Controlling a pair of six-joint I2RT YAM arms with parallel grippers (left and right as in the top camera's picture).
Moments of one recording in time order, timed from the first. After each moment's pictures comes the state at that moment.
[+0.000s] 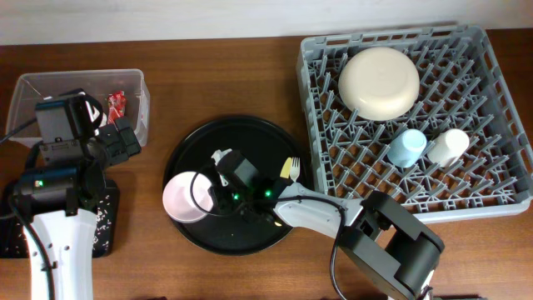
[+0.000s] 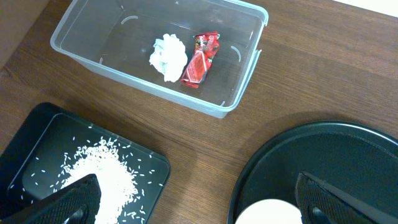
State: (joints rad) left arm 0.14 1.23 1.33 -0.95 -0.20 -0.17; right arm 0.88 1.94 1.11 0.02 -0.20 0.49
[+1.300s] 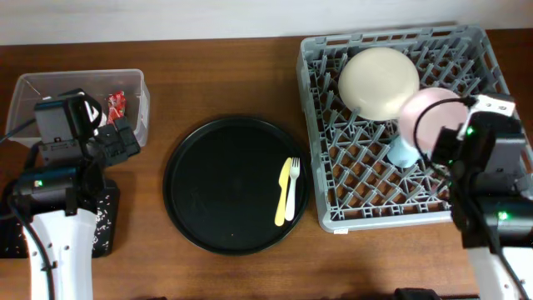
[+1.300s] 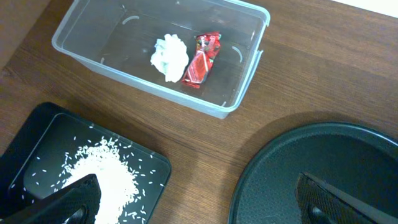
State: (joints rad) left arm 0.14 1.23 1.33 -0.95 -0.20 -0.17; right arm -0.10 1.02 1.11 -0.68 0.37 0.04
